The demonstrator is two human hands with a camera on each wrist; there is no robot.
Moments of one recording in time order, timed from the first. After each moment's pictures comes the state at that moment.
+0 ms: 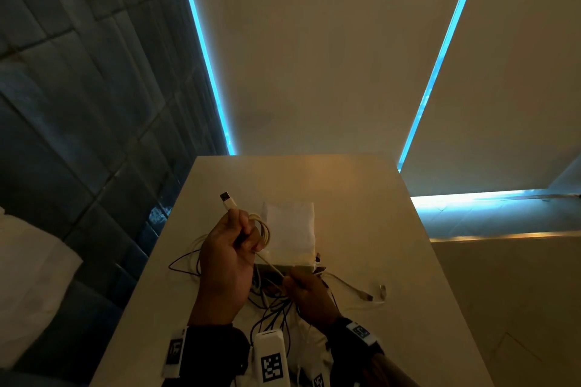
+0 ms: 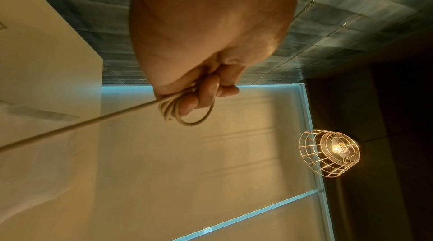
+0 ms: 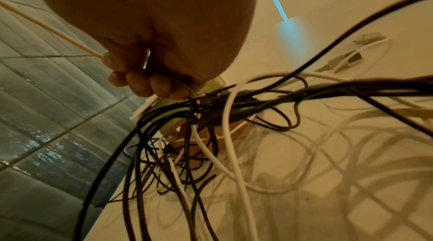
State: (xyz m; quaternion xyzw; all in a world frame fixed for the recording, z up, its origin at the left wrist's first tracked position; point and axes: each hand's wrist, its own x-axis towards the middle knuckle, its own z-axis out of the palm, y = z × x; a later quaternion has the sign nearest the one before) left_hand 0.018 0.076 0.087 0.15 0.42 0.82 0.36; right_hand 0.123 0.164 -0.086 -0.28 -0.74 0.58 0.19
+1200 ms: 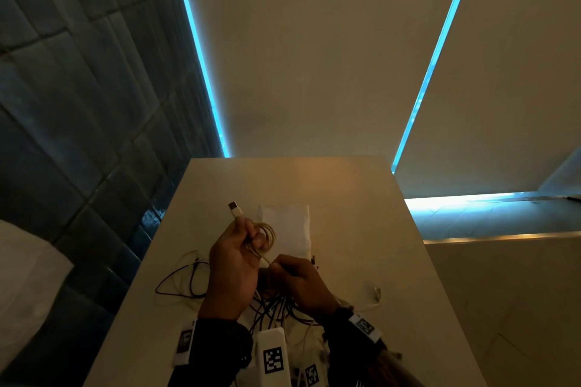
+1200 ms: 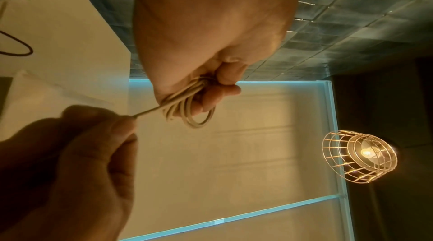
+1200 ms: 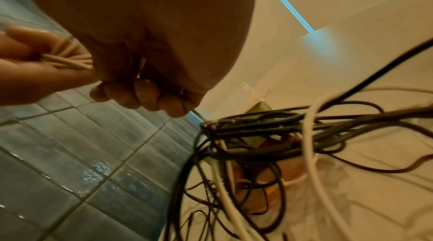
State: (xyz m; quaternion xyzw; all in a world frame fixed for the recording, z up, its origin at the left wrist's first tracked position) left_hand 0.019 0.089 0.071 0.08 0.41 0.82 0.39; right_hand 0.117 0.161 -0.020 -0.21 -0.68 0.67 0.20
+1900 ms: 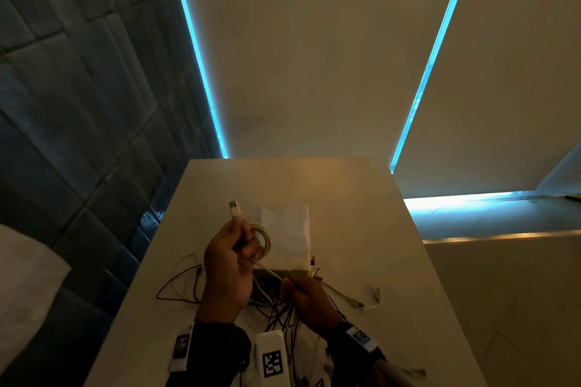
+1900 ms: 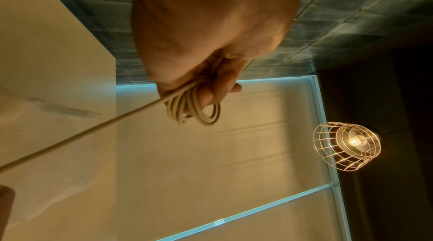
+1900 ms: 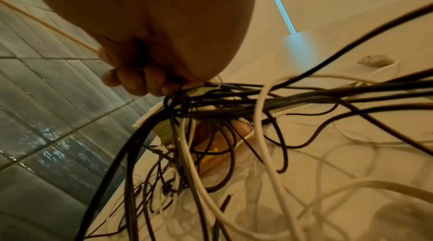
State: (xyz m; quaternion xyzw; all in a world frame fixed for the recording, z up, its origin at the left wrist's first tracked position) left_hand 0.018 0.083 0.077 0.08 0.43 0.82 0.37; right_hand 0.131 0.160 -0.070 -0.27 -0.76 0.55 0.20
